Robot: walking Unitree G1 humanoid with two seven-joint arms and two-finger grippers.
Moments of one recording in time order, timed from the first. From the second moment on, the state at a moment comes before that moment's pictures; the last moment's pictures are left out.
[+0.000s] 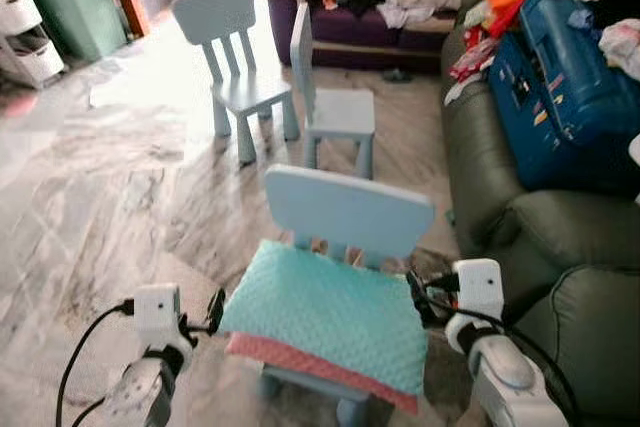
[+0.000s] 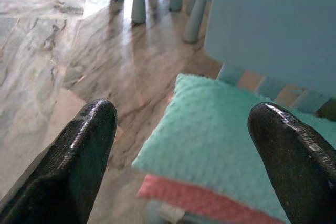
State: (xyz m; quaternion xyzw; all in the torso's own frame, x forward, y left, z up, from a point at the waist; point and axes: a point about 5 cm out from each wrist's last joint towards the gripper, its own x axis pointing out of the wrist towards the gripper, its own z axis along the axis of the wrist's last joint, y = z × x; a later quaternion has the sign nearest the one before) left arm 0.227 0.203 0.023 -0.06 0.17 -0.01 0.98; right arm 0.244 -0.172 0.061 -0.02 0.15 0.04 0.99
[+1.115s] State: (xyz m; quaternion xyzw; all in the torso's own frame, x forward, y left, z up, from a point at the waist) left arm 0.211 0.198 0.030 -0.05 0.17 -0.02 0.98; right arm 0.229 -0.168 0.067 -0.02 0.16 0.07 0.98
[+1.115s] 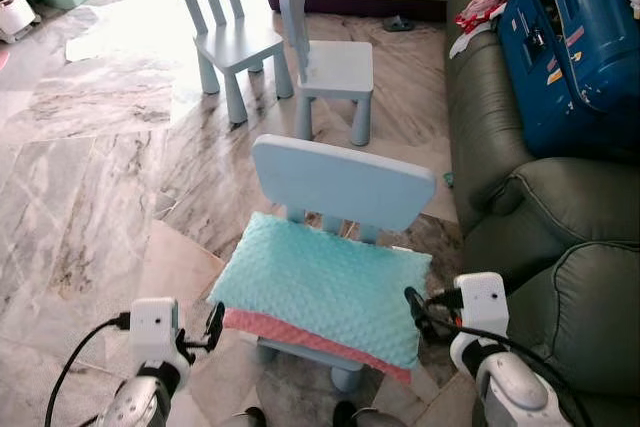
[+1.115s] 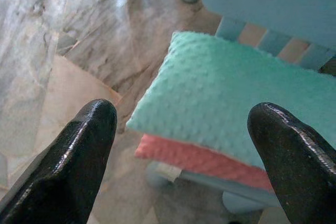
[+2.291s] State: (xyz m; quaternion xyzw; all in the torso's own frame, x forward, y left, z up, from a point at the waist) left arm 0.213 0.198 0.029 -0.05 0.18 -0.02 0.98; right arm 0.232 -0.165 0.068 -0.02 0.16 0.07 0.98
